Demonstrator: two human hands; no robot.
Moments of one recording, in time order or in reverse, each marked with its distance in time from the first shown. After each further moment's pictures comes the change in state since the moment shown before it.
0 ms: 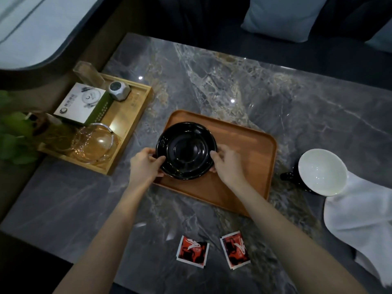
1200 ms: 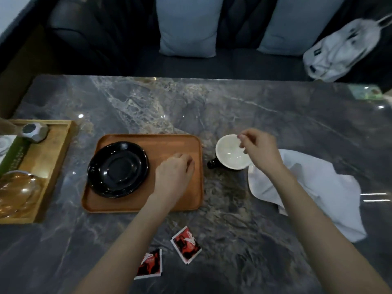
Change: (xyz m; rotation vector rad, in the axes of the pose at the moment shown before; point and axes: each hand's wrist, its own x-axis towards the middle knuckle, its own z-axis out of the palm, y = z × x) left_hand -0.103 0.109 0.129 0.555 -0.120 0.909; right_hand -0.079 0.042 -0.213 -0.237 0.464 -0.018
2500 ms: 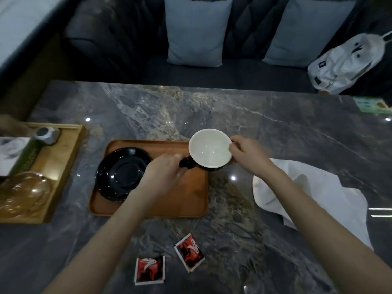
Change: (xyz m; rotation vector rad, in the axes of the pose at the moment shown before) left_hand 0.012 -0.027 -0.036 0.035 -0.179 0.093; right_hand 0.007 -0.036 0.010 -0.106 -0.269 -0.108
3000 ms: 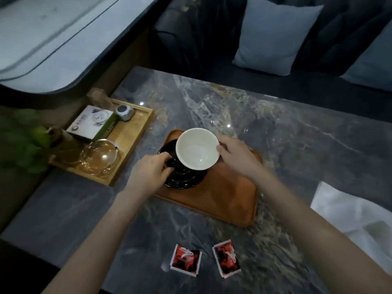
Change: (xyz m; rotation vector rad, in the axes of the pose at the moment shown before) left_hand -0.084 -0.106 -0.044 -0.038 0.130 -0.420; right_hand 0.047 -0.109 0.098 0.069 -0.237 -0.342
